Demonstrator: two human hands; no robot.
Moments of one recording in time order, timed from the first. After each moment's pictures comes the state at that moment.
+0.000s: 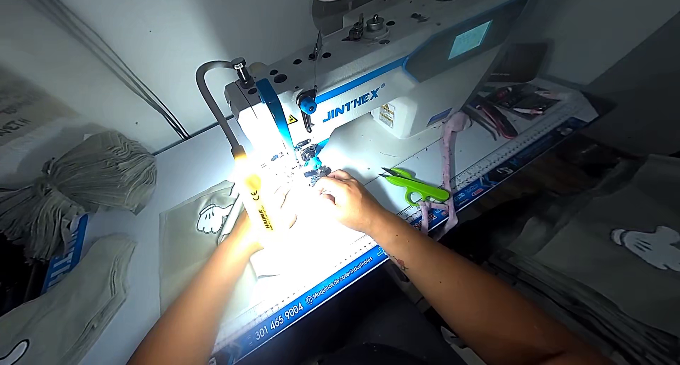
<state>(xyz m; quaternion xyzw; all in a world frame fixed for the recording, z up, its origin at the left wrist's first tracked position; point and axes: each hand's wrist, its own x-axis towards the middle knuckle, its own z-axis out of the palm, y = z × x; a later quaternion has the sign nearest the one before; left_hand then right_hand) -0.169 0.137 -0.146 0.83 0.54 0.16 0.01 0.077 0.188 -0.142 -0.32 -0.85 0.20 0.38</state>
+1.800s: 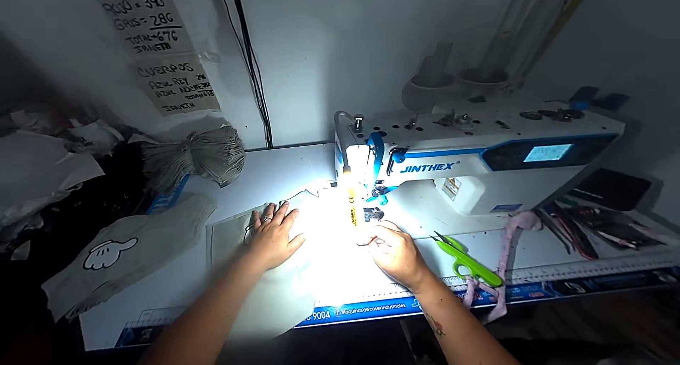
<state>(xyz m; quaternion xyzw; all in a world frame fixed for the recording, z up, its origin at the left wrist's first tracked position) -0.190 0.055 -0.104 0.58 0.81 0.01 0.10 0.076 0.181 -0.147 -0.22 -0.86 0.18 0.43</state>
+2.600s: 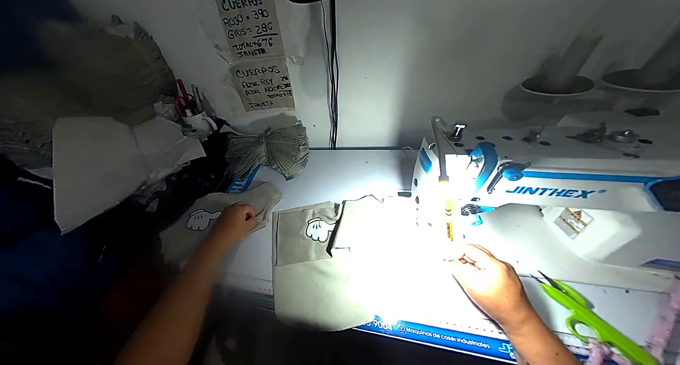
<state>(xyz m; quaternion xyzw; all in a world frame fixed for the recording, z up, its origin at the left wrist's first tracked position) -0.339 -0.083 -0.064 0.42 0.89 0.16 0.05 0.082 0.181 -0.145 -0.30 -0.83 0.21 0.42</state>
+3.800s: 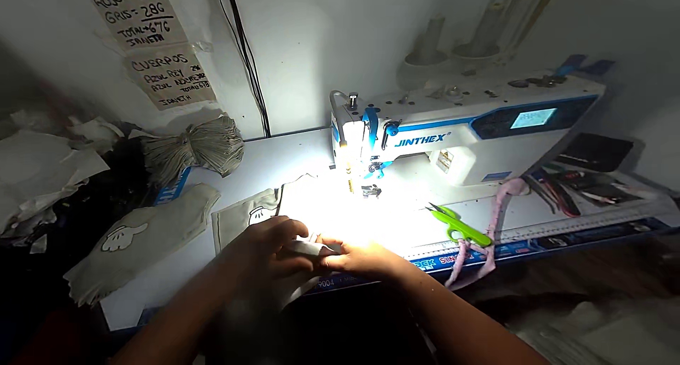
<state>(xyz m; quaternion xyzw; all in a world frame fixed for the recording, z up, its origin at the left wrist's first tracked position) -0.161 -0.043 -0.020 0.79 0.54 0.28 -0.02 0.042 0.097 -0.071 -0.17 -0.84 0.51 0.04</state>
